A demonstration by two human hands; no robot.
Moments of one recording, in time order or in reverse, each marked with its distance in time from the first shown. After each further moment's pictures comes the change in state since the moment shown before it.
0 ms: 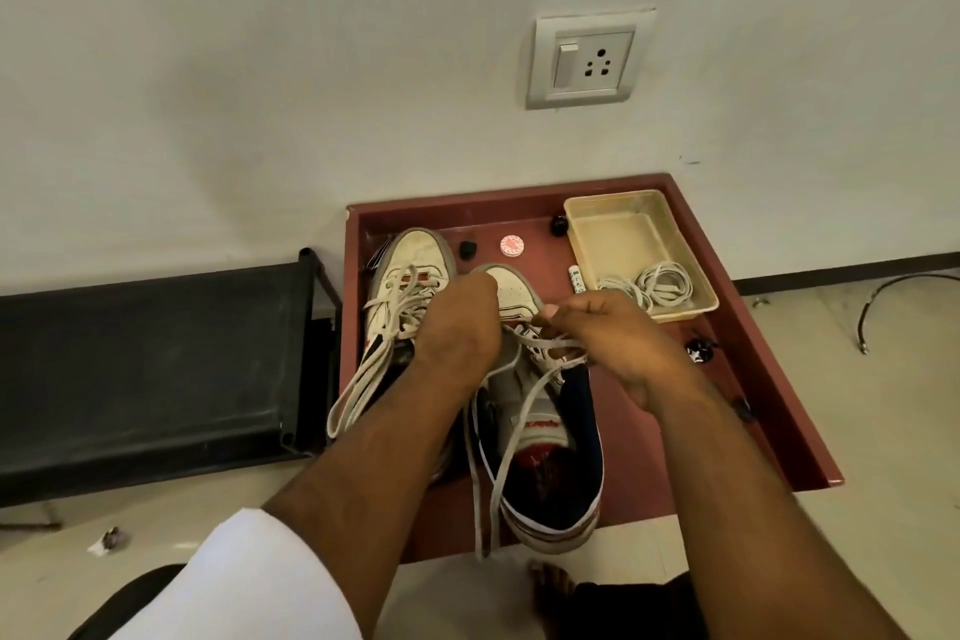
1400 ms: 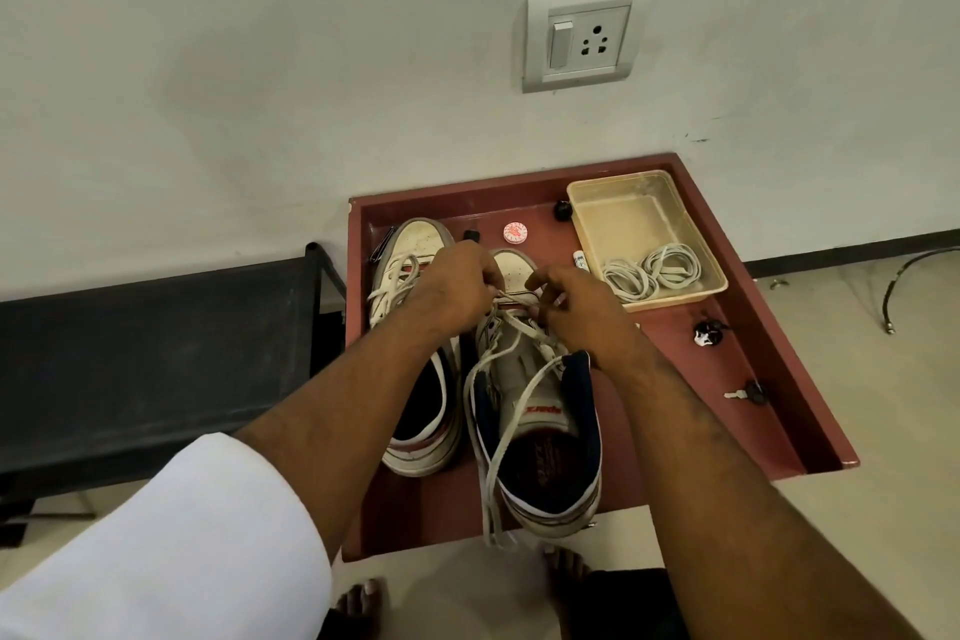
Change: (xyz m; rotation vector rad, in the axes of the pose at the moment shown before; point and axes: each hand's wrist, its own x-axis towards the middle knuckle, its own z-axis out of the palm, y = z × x) left_hand 0.016 -0.007 -0.018 -0.173 -0.105 0.029; right_hand 0.040 0.022 0.017 -0.487 0.079 -0.268
